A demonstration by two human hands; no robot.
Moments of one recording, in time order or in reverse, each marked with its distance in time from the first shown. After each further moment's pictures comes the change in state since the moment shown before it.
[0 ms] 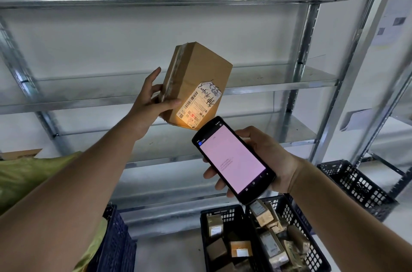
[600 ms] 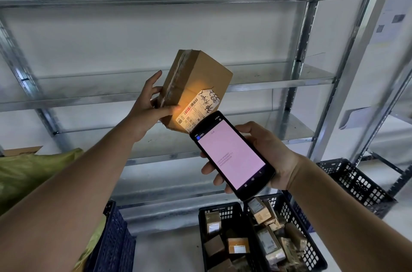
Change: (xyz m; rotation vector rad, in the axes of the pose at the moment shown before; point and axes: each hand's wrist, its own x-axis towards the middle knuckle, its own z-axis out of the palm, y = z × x) left_hand -0.016 -0.002 0.019 0.099 0.011 -0.006; right_hand -0.020 0.001 -0.006 0.026 -0.059 -0.020
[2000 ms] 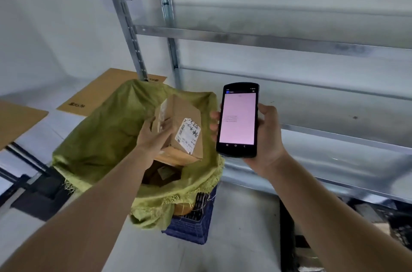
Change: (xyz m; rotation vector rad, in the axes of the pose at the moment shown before) left_hand -0.201 -0.279 -0.410 0.030 0.642 -0.832; right_hand 0.458 0.131 0.223 0.326 0.166 -0.152
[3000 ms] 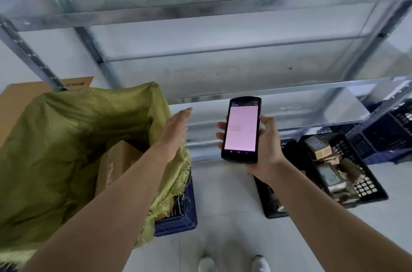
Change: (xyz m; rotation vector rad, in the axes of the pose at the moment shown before) left_hand 0.002 0.022 0.169 0.078 -0.604 0.052; right_hand -0.035 0.022 -0.096 0.099 0.588 -0.116
